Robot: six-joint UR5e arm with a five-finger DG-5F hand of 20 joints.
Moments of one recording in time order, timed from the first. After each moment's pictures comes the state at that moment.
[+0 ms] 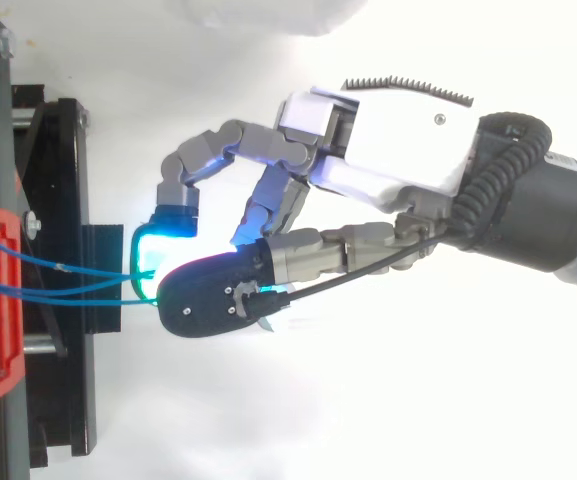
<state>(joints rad) 0.17 -2.24 -1.24 -2.82 -1.16 -0.08</state>
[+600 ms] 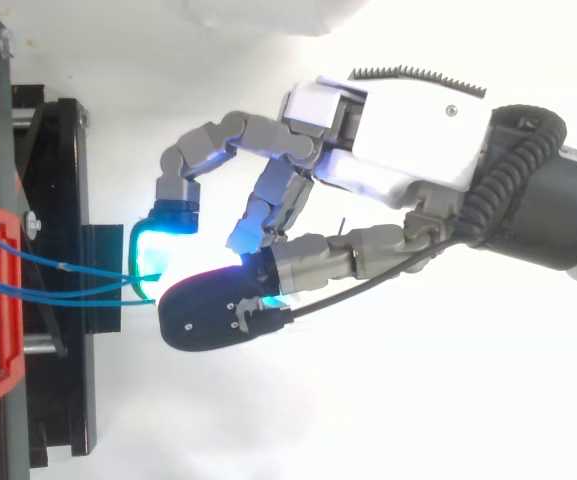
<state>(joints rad) 0.17 -2.22 -1.23 -2.84 -1.16 -0.09</state>
